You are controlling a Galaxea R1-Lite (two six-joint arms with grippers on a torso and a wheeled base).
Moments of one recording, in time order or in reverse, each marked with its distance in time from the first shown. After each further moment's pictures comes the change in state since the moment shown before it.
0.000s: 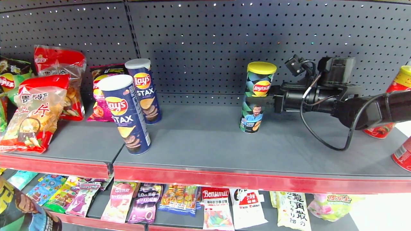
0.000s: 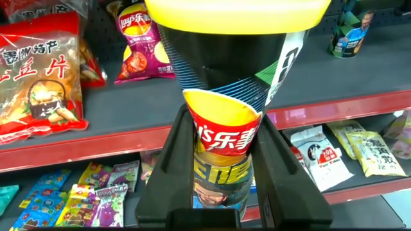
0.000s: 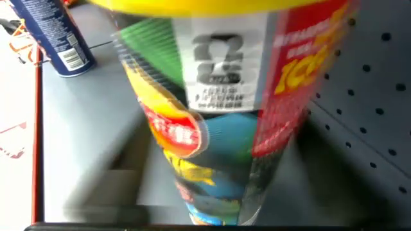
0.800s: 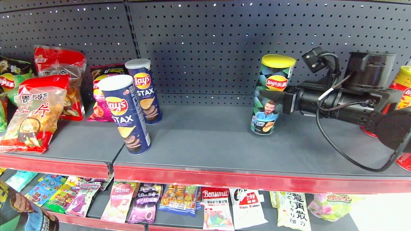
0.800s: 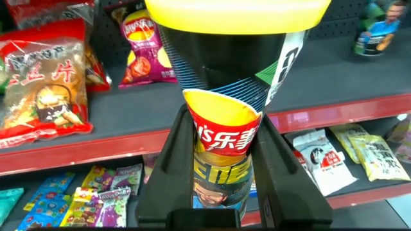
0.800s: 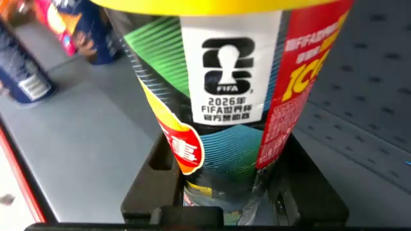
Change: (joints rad) left arm 0.002 -0.013 -0.009 -0.002 0.006 0.003; right arm 0.093 -0.251 0.269 -0.087 -0.416 0.079
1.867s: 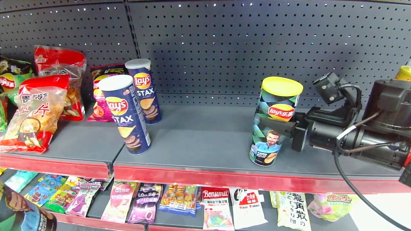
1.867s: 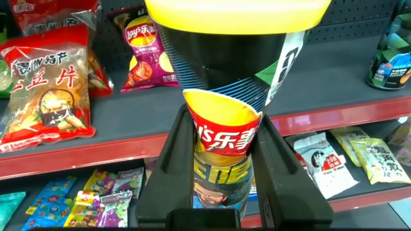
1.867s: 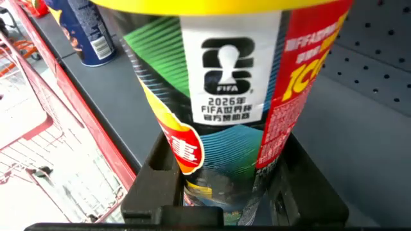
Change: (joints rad) left arm 0.000 -0.004 -0.010 0.001 -0.001 0.001; right arm 0.136 -0.166 0.320 -0.118 -0.037 0.020
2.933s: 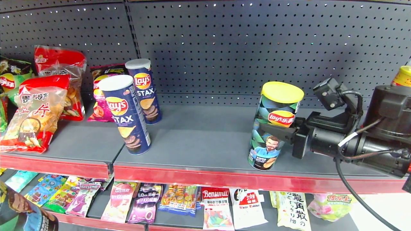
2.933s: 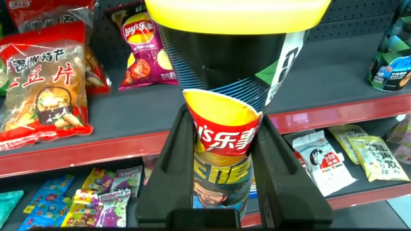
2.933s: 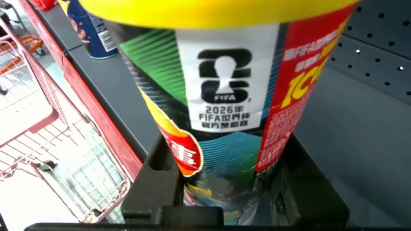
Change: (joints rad) left arm 0.000 0.000 0.007 0.001 -0.003 0.000; right arm 0.019 -0.013 0.037 -0.002 -0.005 -0.002
